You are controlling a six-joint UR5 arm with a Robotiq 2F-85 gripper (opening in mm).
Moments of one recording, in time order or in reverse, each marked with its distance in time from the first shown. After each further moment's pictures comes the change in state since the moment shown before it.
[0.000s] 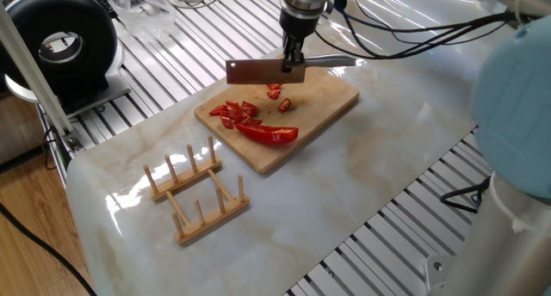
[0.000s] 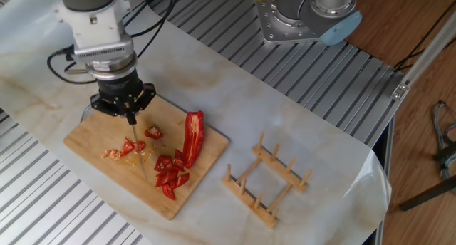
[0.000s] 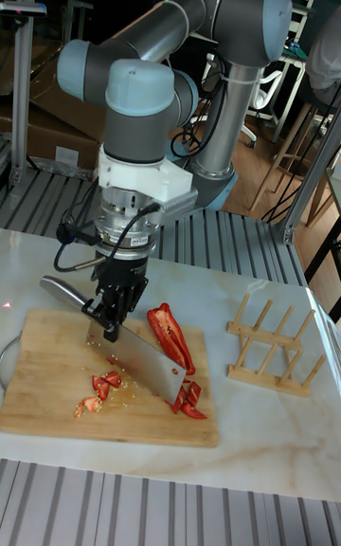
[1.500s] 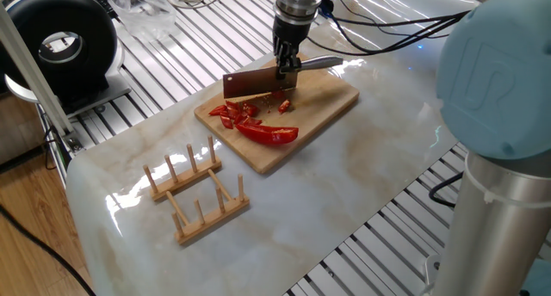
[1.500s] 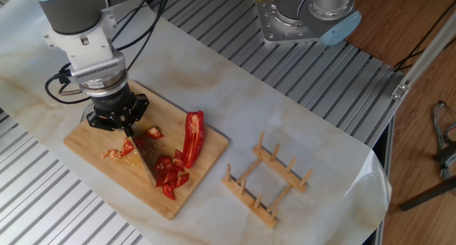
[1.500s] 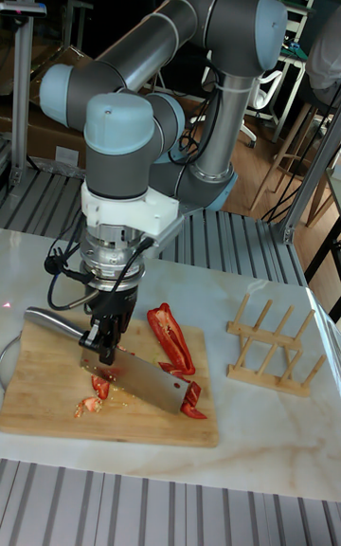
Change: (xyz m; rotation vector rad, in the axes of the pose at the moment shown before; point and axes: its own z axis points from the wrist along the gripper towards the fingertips) arm -0.009 -0.004 0.037 -0.100 -0.011 -0.229
